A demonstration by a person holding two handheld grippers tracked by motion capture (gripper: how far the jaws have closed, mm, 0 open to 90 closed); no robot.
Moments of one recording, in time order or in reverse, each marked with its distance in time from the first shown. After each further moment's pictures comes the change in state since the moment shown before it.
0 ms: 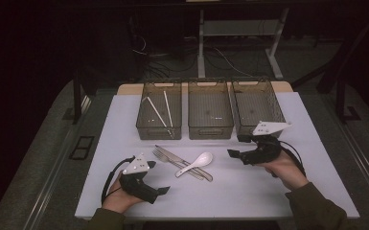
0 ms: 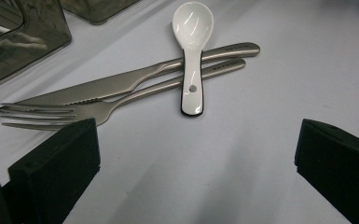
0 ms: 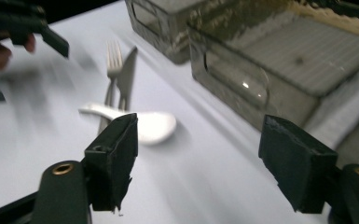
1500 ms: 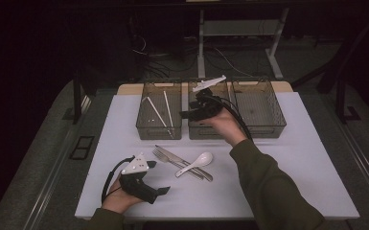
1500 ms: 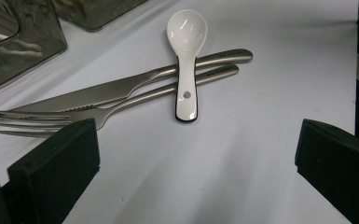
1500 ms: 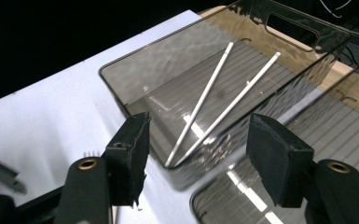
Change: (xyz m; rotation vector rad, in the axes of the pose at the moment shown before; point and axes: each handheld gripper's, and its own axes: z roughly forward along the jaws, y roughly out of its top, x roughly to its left) left arm 0.001 0.001 -0.001 -0.024 -0.019 0.003; right arm 0.004 0.145 0.122 0.061 0.019 0.005
